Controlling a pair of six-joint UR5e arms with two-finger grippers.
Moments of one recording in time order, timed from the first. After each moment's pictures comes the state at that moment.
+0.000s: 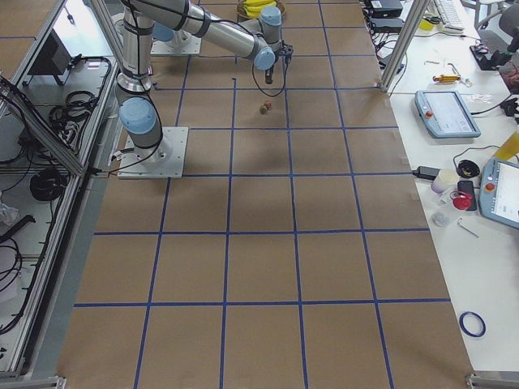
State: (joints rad) left arm -1.64 -1.56 -1.61 -1.46 1.60 -0.05; right arm 2.03 -1.14 1.83 -2.32 -1.51 0.60
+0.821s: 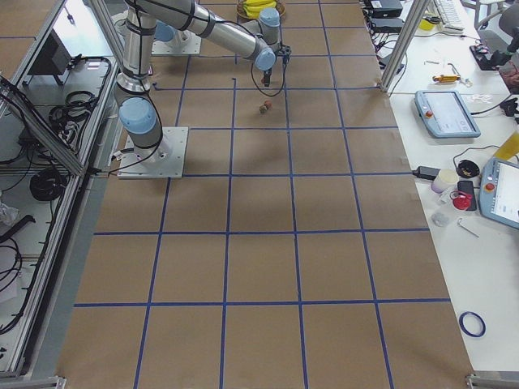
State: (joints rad) left arm -1.64 -1.56 -1.61 -1.46 1.60 -0.05; right arm 1.98 -1.15 1.84 -2.28 -1.51 0.52
